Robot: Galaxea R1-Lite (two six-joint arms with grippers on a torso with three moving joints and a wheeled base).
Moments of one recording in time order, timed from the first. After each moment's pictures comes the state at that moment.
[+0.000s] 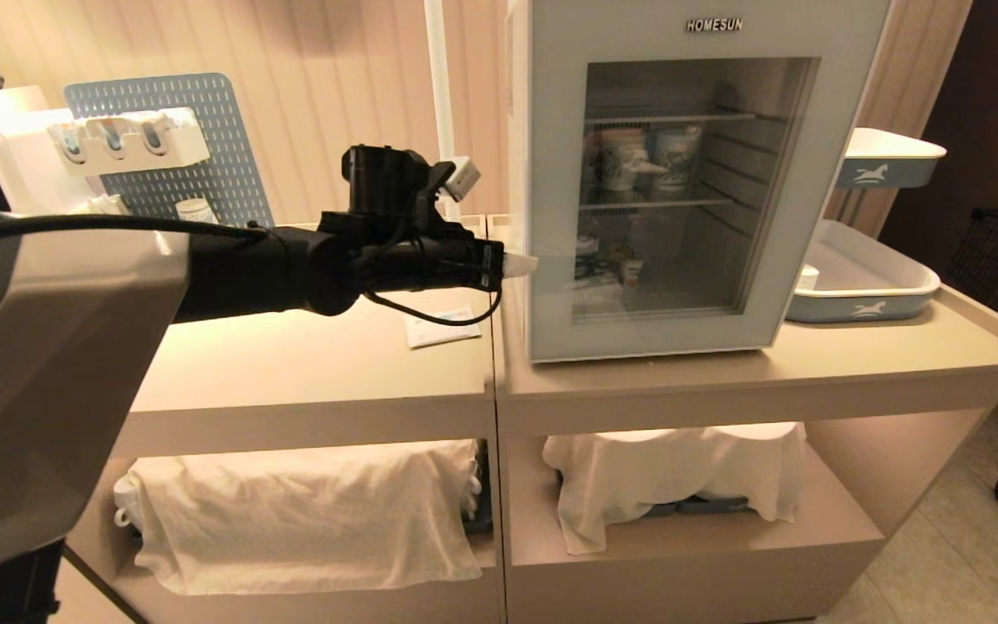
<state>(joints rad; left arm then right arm) -0.45 2.19 -1.87 -0.09 -0.41 -0.04 -0.01 0.00 0.00 -0.01 0.01 -0.02</state>
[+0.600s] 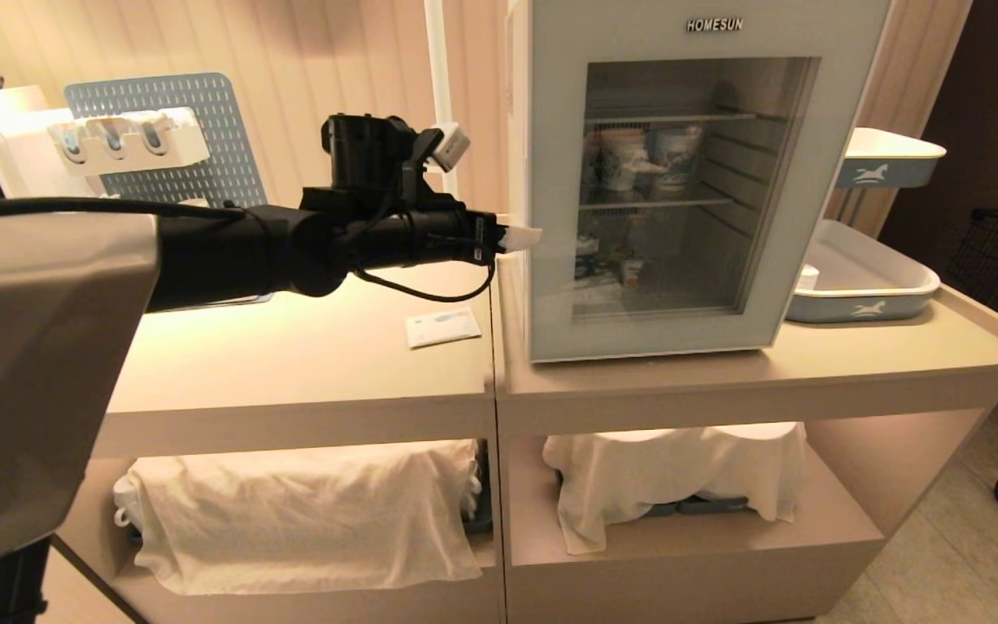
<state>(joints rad) -0.44 2.18 -1.93 -0.10 -0.40 -0.01 -0.01 0.00 0.00 -0.01 0.01 -0.02</state>
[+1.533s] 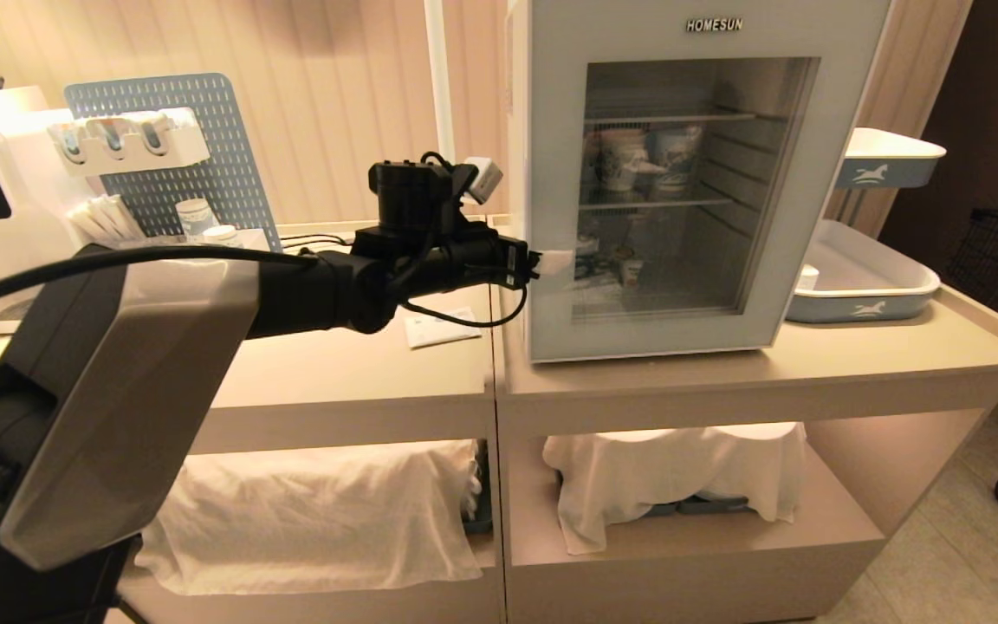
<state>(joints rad) -0.47 2.30 -1.94 -0.27 -0.40 -0.02 -0.01 0.00 0.00 -0.01 0.01 -0.02</state>
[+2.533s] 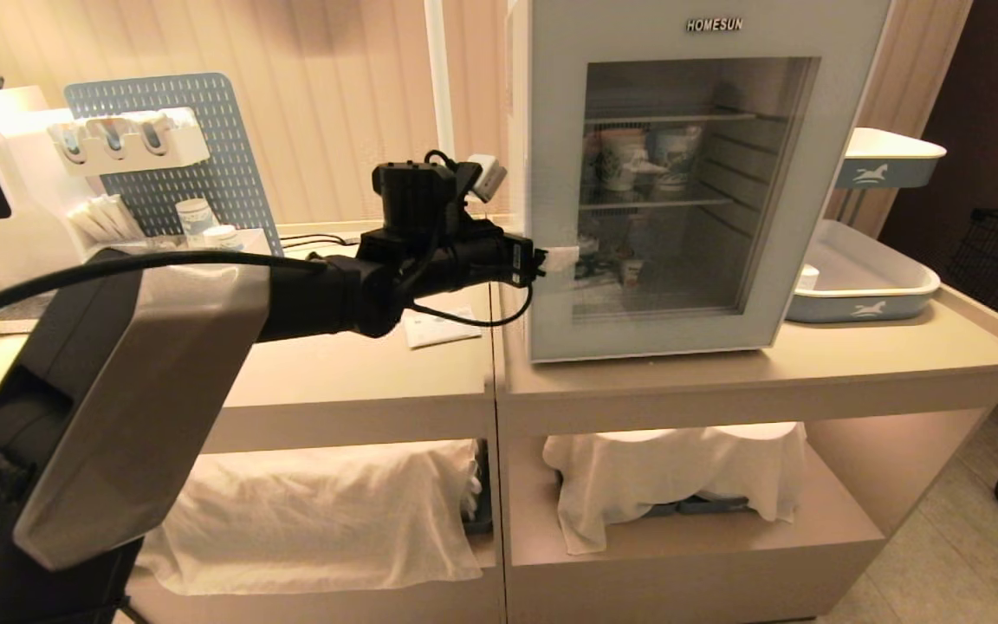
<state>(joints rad) -0.49 2.31 -1.94 -0.32 -0.42 -0.02 -0.01 0.00 0.00 -0.01 0.01 -0.02</state>
